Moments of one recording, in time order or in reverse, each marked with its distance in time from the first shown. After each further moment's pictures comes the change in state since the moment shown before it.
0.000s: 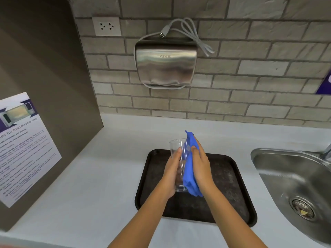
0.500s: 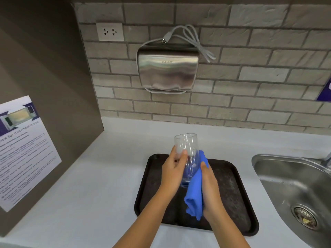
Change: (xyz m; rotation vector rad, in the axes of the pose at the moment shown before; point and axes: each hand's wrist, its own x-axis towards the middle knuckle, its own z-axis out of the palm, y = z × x) left_hand 0.011 0.005 -0.001 0.324 0.147 0.326; right_hand -0.037 0.003 -0.018 0.373 0.007 0.243
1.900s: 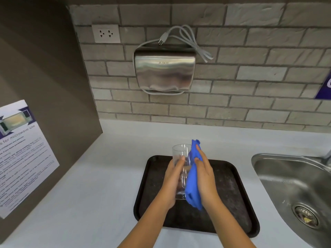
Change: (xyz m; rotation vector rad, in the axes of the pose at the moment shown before) left_hand -0.014 -0.007 0.000 -0.356 -0.196 -0.240; right_hand 0.019 -0.014 0.013 -0.251 -0.009 -0.240
